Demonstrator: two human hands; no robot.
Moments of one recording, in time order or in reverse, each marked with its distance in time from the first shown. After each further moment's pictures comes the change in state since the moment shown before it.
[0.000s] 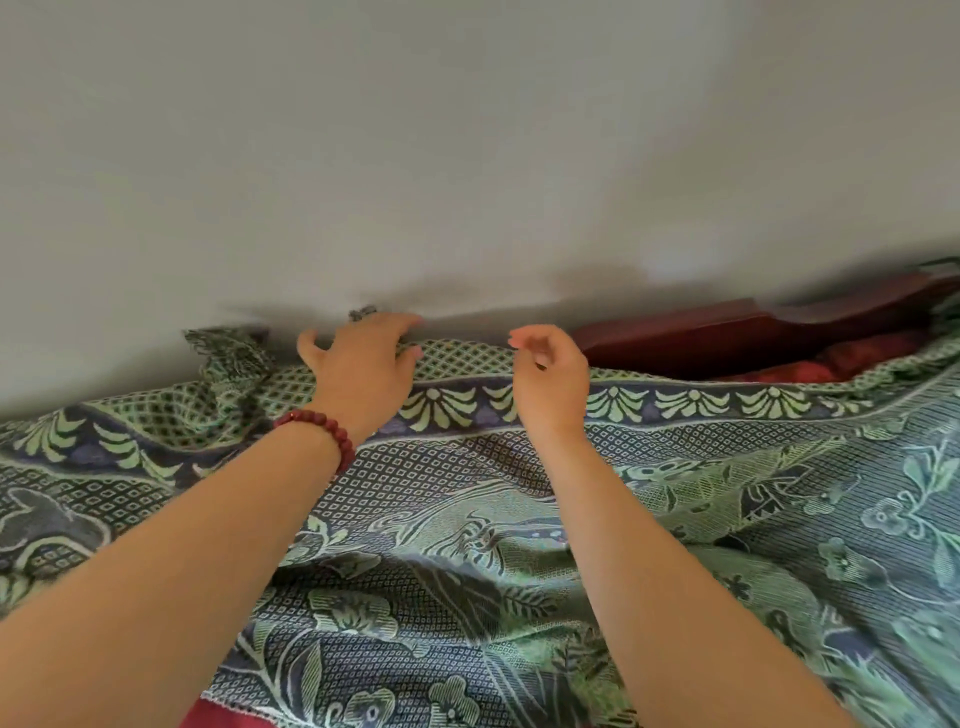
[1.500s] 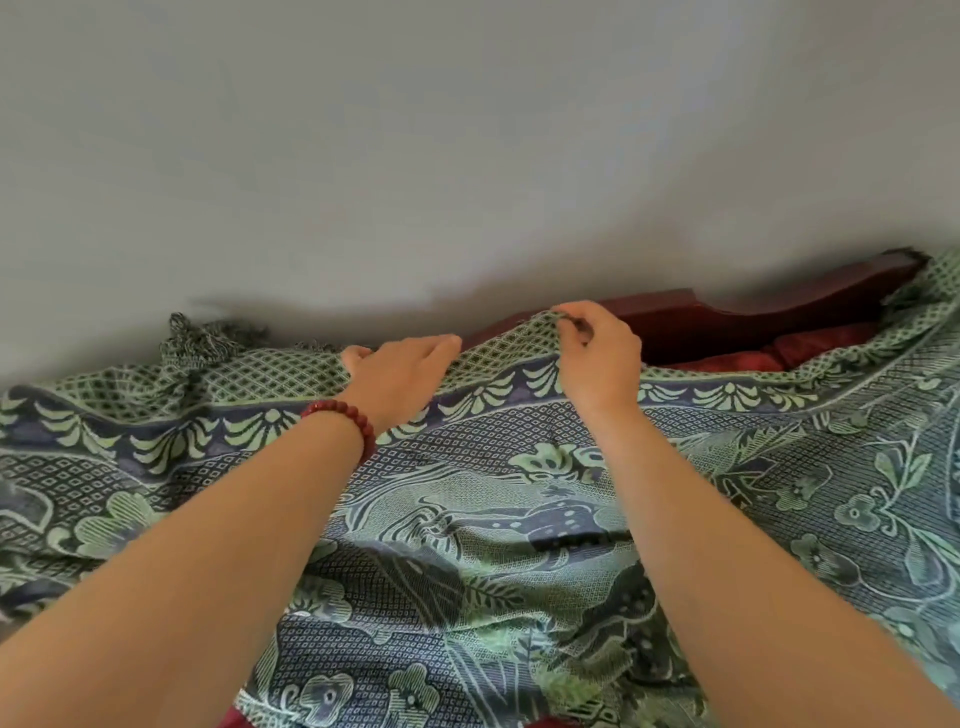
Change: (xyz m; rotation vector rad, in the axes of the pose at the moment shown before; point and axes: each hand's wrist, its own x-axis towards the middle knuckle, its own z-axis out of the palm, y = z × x) left_hand -0.023 0.092 0.021 -0.110 -0.277 0.019; right_hand 0.040 -0.007 -0.117 -0.412 -0.024 -0.165
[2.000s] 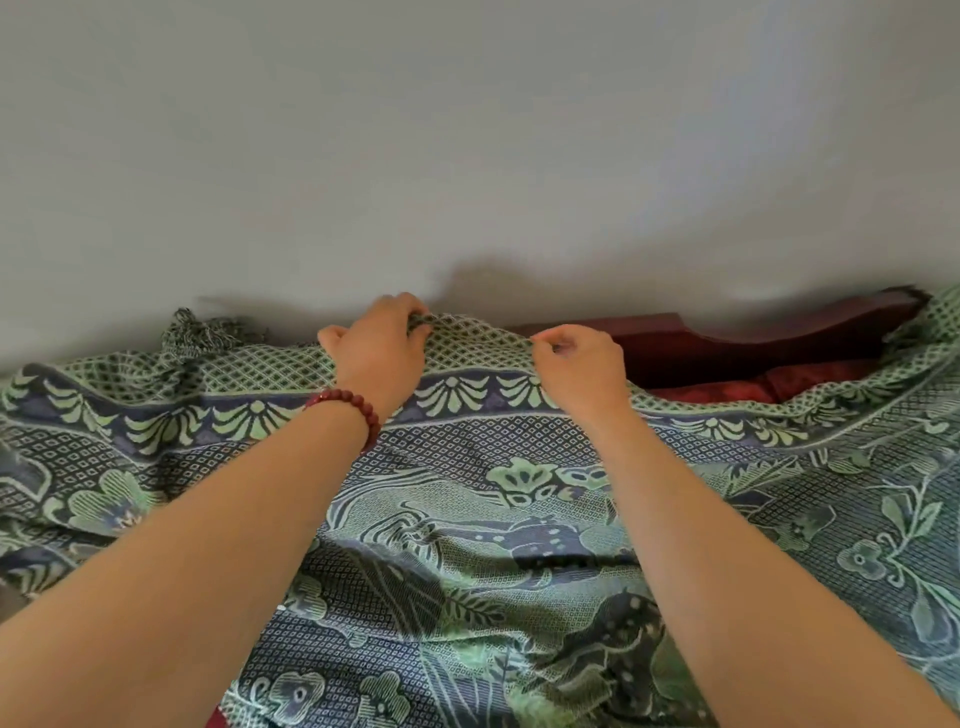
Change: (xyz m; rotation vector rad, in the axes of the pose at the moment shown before) left_hand 0.006 0.025 -0.001 -0.019 0.460 -0.113; right_hand 0.014 0.002 -0.023 -0.066 -0.245 0.034
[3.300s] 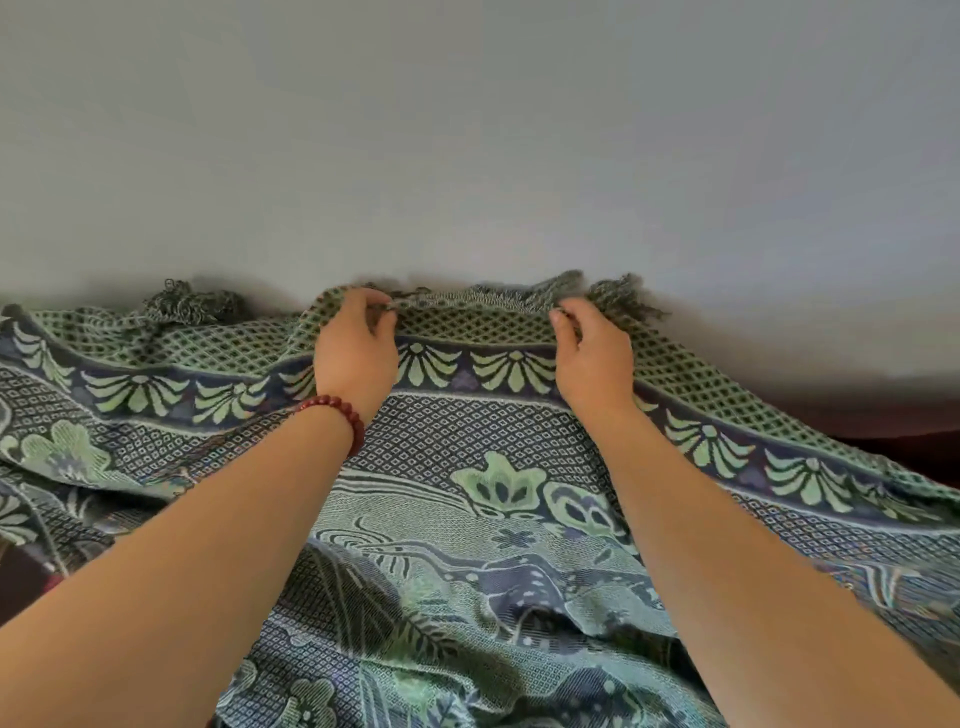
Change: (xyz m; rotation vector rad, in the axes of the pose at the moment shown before) left_hand 0.025 0.015 0.054 -0.297 0.260 -0.334; right_hand 0.107 0.052 0.006 -0.017 -0.051 -0.371
